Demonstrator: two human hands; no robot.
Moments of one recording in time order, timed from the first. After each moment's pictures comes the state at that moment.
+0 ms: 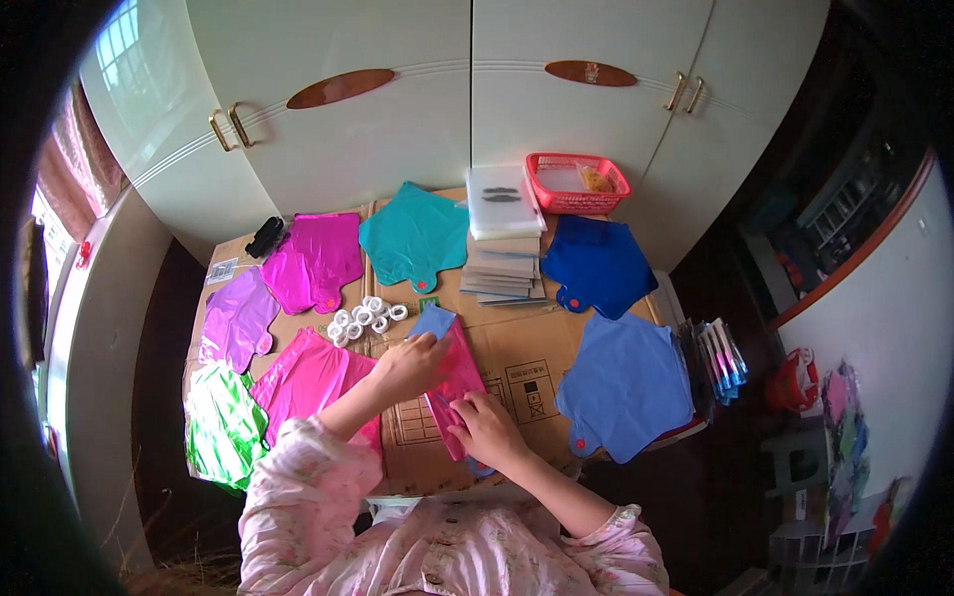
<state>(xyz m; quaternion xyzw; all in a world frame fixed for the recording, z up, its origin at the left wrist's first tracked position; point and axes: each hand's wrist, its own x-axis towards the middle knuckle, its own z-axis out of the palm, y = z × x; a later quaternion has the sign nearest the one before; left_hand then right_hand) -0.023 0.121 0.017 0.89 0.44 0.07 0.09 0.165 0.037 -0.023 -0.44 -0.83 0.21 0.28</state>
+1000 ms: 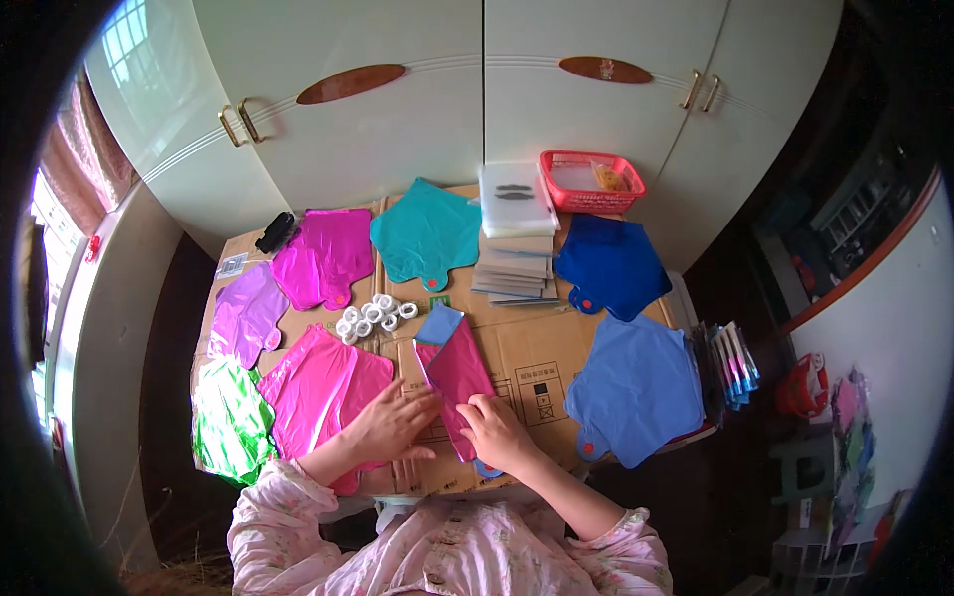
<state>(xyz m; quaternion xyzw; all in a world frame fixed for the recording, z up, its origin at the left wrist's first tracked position) -0.063 0.044 0.009 0.94 0.33 0.03 0.02 0.172 0.039 -0.029 -0.39 -0.86 0.18 0.27</state>
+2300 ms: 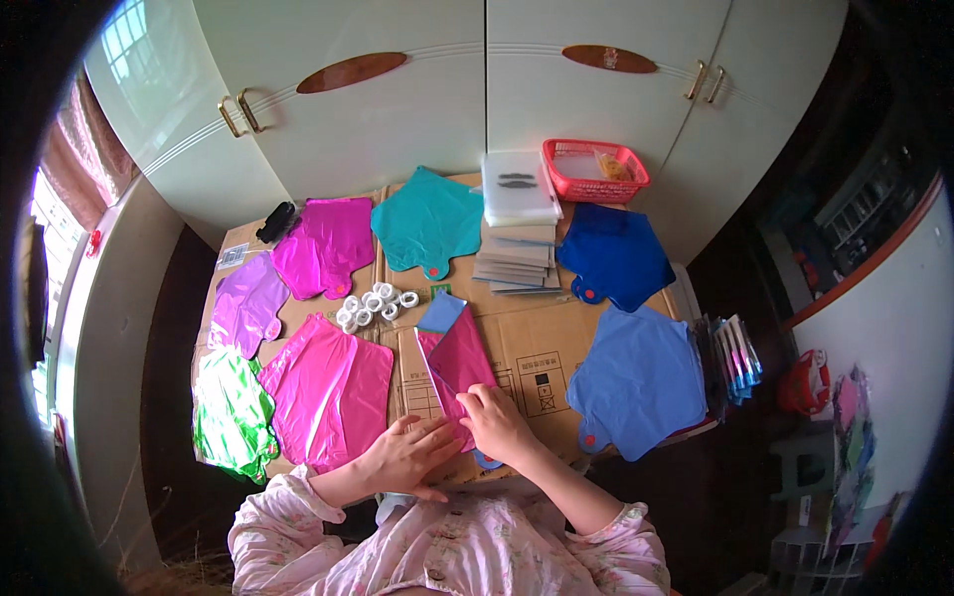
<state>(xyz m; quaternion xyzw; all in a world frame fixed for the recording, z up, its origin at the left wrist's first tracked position) -0.042 -0.009 0.014 0.95 0.32 0.01 0.07 0.170 0.039 -0.028 -0.39 -0.86 0.20 0.26</state>
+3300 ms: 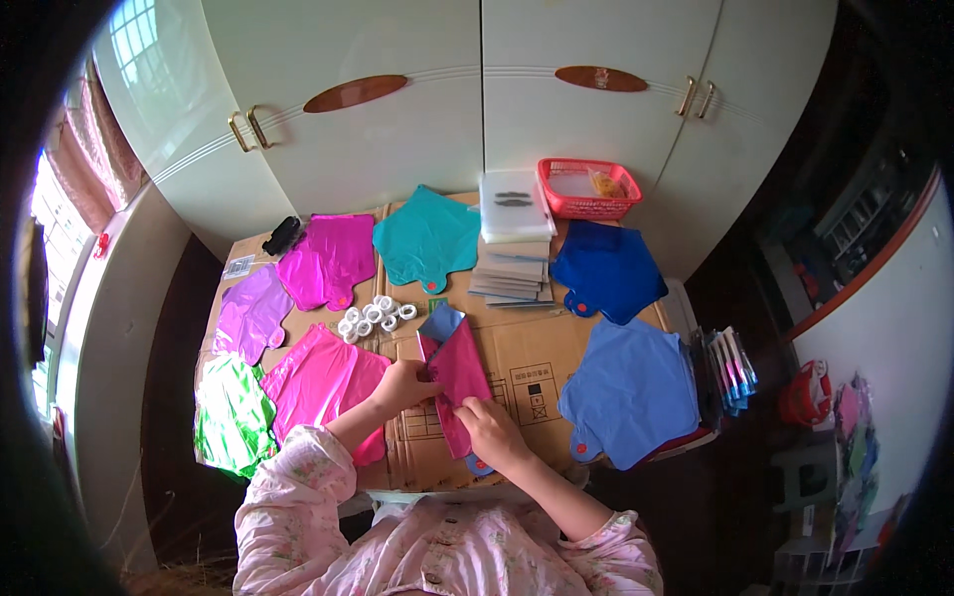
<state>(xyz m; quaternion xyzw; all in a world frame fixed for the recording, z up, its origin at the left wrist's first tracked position) -0.029 0.093 0.001 0.60 0.65 0.17 0.44 0.172 0.035 -0.035 -0.39 -0.87 0.14 0.28</state>
